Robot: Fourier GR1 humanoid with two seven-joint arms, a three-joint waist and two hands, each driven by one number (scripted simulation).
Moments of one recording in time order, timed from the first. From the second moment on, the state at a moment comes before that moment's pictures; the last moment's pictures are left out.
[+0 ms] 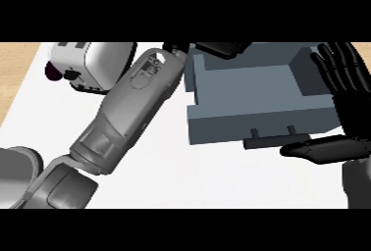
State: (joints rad) left arm -1.32 0.00 -0.13 -0.46 0.22 0.36 -0.25; right arm -0.30 -0.21 -0.13 -1.83 -0.12 0.20 0.08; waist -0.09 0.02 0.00
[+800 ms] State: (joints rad) left arm -1.29 0.00 -0.32 -0.32 0.34 0.26 -0.24; right arm -0.40 -0.20 -0.09 -1.76 -0.15 0.25 0.07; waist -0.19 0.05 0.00
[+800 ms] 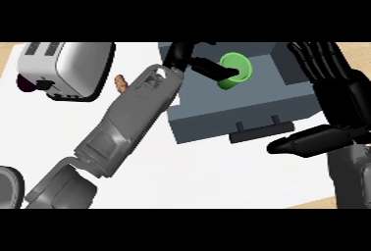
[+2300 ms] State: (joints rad) left arm -1.17 0.02 -0.23 -0.44 0.66 0.24 -0.55; right arm -0.31 -0.35 0.33 -1.49 0.36 0.44 0.01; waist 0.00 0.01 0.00
